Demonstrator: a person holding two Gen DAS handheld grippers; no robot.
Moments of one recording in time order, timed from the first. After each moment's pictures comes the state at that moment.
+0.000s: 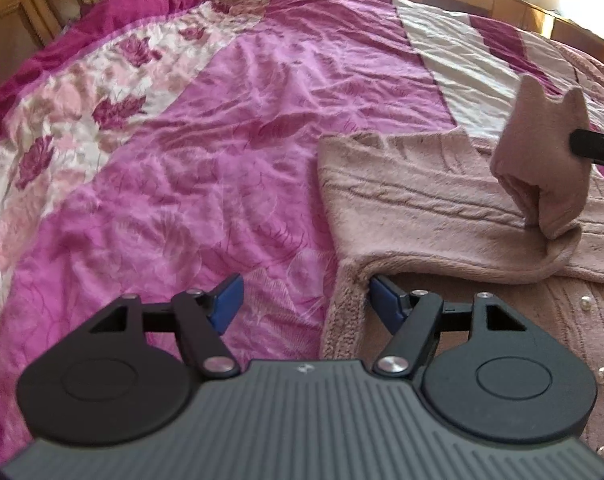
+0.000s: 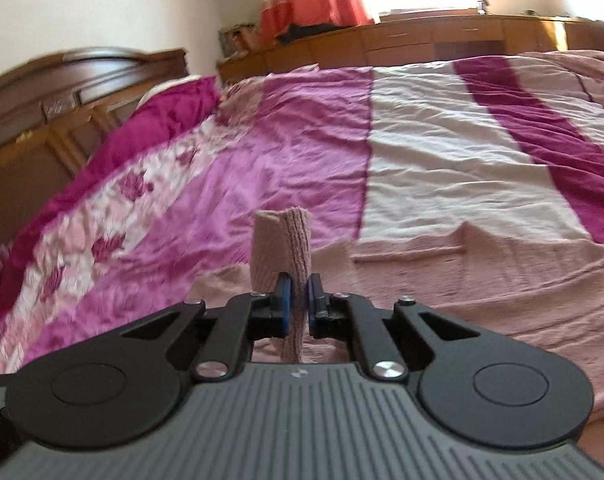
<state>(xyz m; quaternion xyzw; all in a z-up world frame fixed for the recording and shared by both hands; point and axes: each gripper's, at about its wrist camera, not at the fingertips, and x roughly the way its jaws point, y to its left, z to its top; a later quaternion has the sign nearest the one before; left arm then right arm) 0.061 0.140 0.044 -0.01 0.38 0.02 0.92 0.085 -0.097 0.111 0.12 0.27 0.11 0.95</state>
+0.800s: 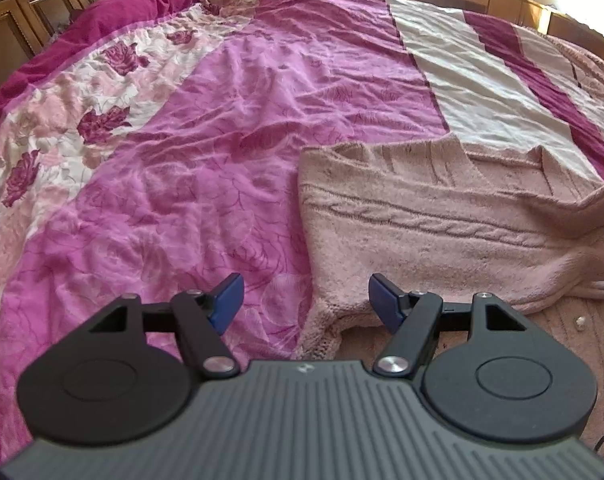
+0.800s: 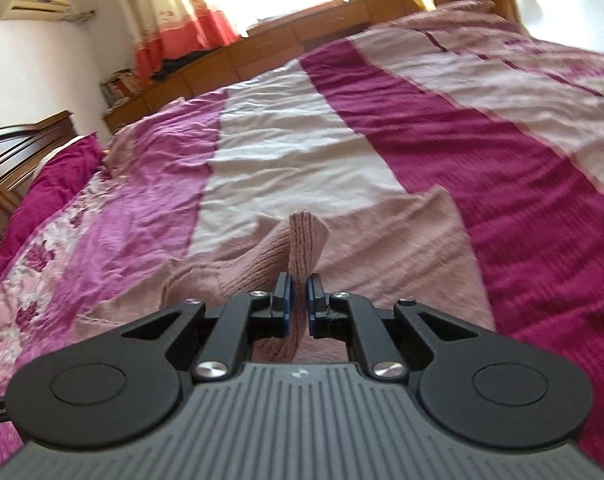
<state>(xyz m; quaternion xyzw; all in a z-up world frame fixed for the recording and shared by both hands) 0.081 0.125 0.043 -0.01 0.39 0.02 0.92 0.042 -0.249 0.063 0.23 0.29 -0.05 0.93</state>
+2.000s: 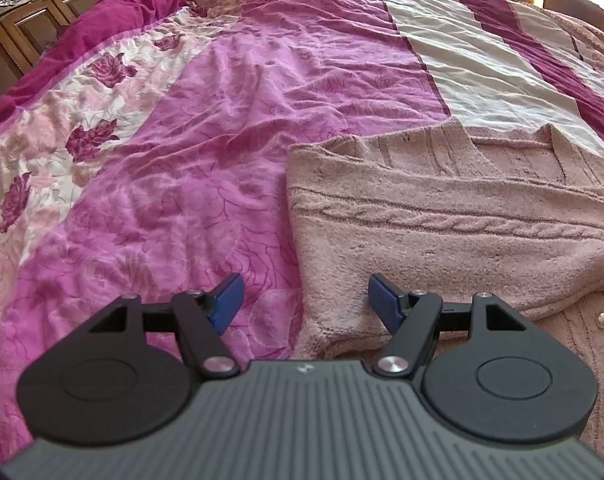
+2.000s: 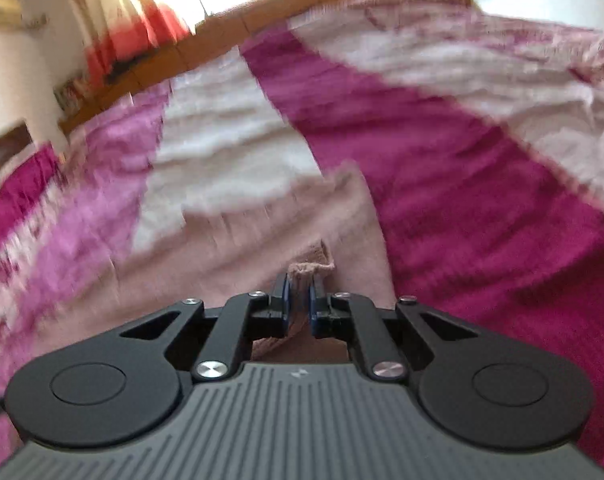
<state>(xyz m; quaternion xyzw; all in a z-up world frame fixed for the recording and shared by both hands) 0.101 0.109 0.035 0.03 0.40 0.02 0.92 0.034 -0.286 0.039 0.23 0.35 -0.11 0.90</state>
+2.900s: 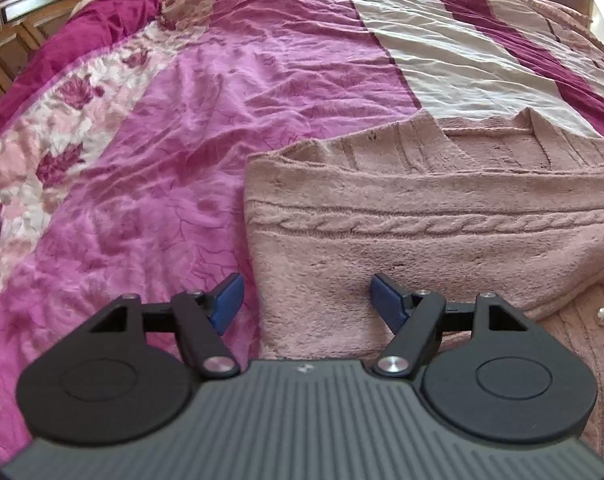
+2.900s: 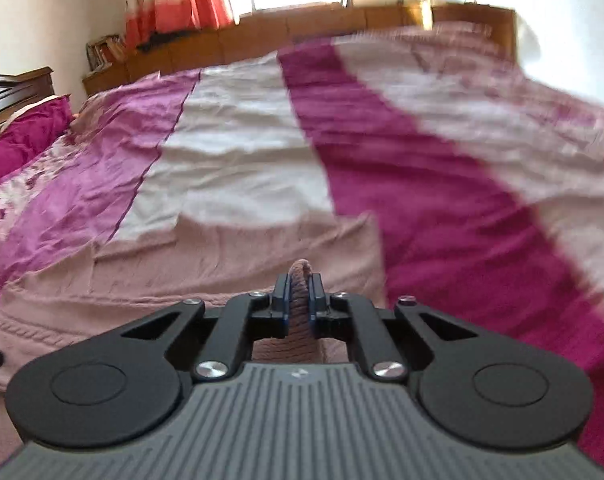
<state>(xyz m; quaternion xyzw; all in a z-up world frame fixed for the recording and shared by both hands) 0.115 0.090 0.023 0.06 0.39 -0.02 0.92 0.072 -0.286 0.057 0.11 0.29 -0.08 0.95</state>
